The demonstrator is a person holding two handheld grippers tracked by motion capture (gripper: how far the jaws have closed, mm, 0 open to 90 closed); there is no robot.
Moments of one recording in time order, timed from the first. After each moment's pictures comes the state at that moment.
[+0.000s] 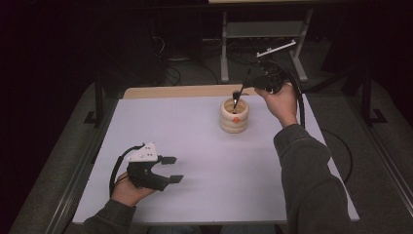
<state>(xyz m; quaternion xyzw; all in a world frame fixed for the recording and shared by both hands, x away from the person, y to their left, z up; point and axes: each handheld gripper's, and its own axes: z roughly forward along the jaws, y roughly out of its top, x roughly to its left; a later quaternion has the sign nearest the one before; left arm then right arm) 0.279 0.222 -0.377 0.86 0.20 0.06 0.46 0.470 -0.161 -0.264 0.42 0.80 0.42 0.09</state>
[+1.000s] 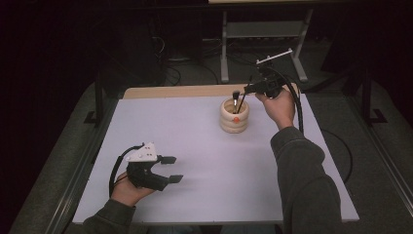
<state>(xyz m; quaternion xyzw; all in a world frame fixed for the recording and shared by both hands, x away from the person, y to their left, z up) 0.279 0.222 -0.377 0.86 0.21 0.06 0.47 0.484 -0.166 -0.295 0.46 0.79 0.39 0.09</state>
